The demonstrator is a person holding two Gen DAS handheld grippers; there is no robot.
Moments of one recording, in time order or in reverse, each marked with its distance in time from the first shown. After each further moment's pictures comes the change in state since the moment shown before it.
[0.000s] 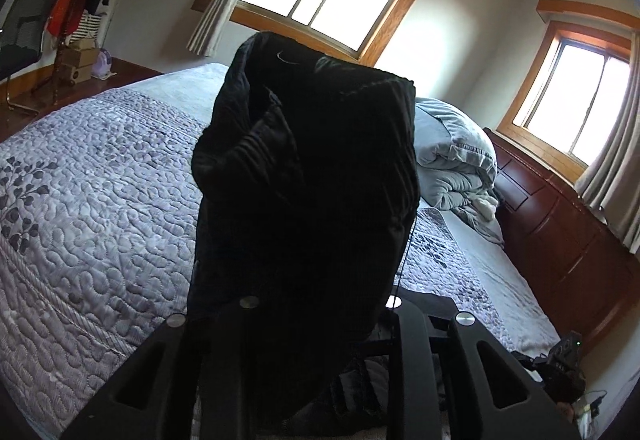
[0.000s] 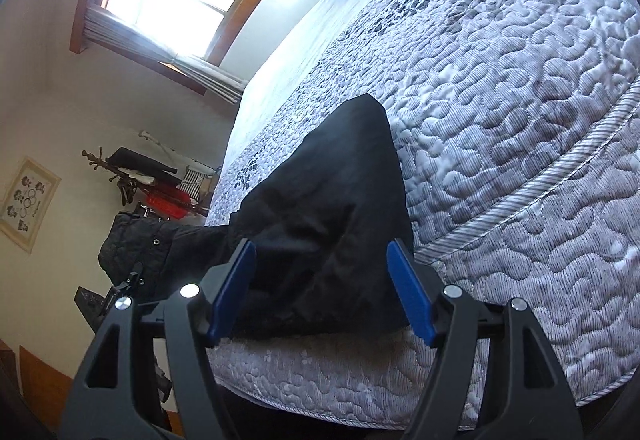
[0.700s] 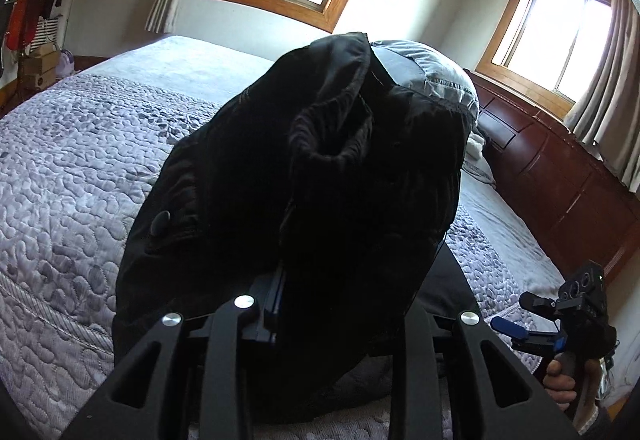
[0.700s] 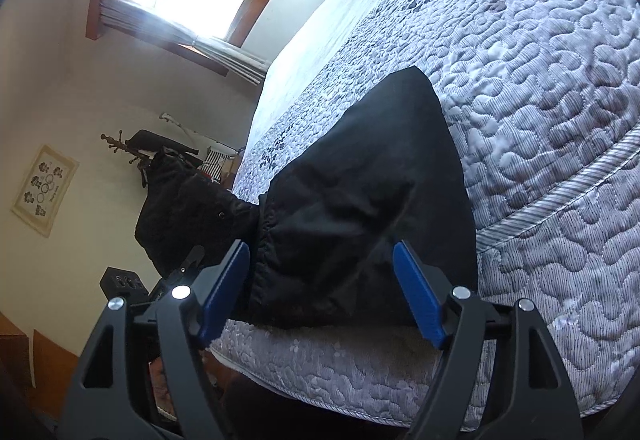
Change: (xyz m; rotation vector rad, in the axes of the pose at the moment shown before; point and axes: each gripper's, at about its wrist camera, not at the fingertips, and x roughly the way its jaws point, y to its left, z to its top) left arm 0.057 -0.053 -0.054 0.123 0.152 -0.042; right arm 0.025 0.024 -0.006 -0.018 0.076 0.077
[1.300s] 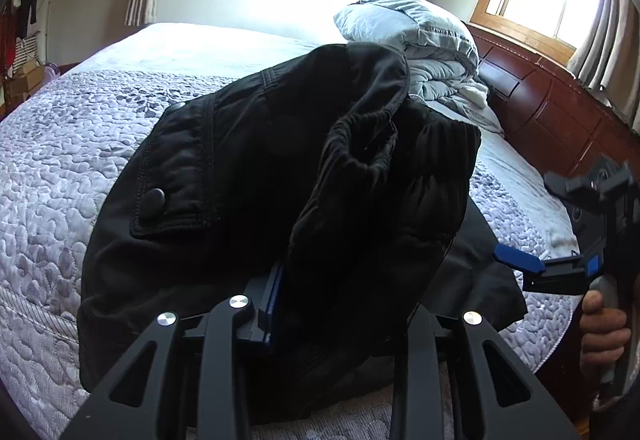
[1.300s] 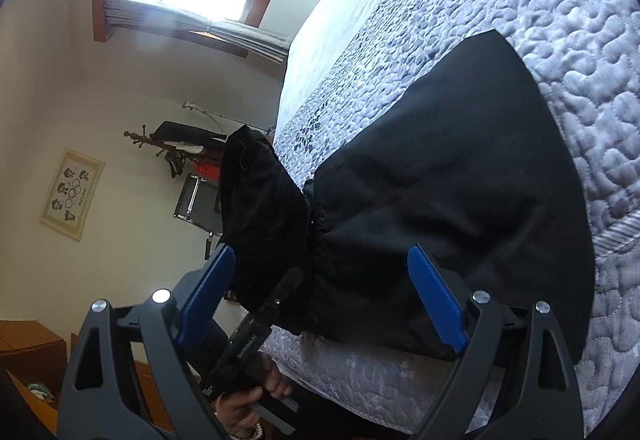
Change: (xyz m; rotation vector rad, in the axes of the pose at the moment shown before) left arm 0.048 -0.019 -0.032 0.112 0.119 0.045; right arm 0.060 0.029 0.025 0.074 0.114 0.132
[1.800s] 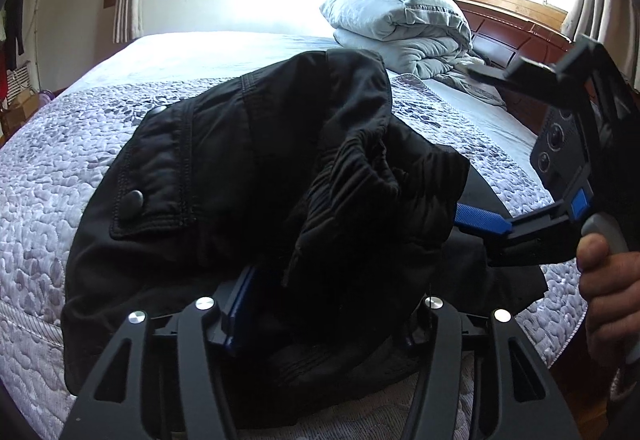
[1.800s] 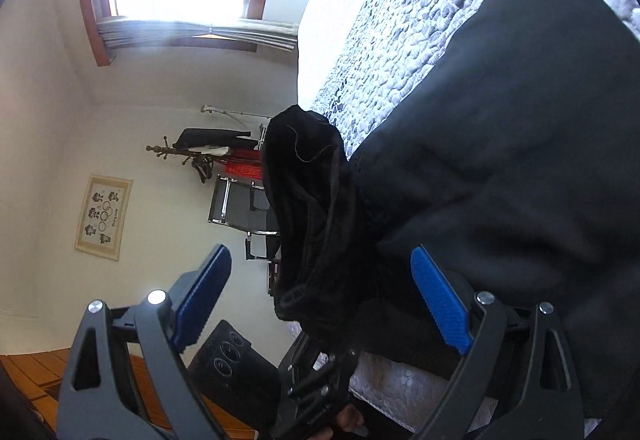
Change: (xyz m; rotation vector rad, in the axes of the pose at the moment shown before) left arm 0.016 -0.025 -0.012 0.098 0.021 0.039; right arm 0.049 0.000 0.013 0.134 0.069 0.125
